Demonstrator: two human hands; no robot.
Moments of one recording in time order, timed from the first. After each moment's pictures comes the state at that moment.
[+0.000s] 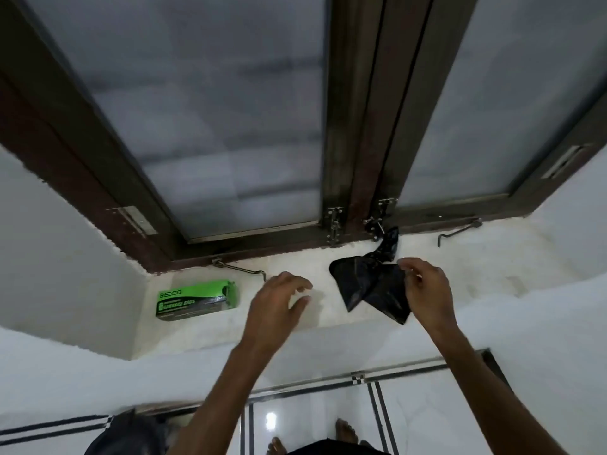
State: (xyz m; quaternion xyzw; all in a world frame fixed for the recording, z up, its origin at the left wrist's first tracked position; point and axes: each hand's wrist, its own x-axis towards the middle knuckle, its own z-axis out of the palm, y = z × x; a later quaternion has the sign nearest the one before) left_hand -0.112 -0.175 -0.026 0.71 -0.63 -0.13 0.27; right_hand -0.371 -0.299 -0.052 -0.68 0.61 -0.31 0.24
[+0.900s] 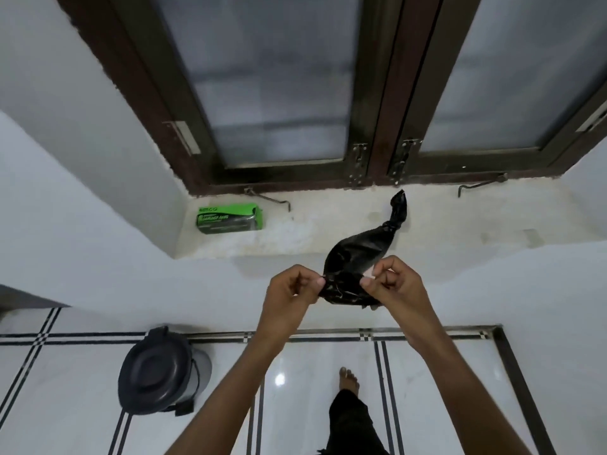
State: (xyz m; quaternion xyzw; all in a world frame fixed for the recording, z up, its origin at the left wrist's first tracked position) left_hand -0.179 -0.045 -0.034 0.65 -0.35 -0.42 0.53; right_hand -0.365 -0.138 -0.020 -0.56 0.42 -0.31 0.64
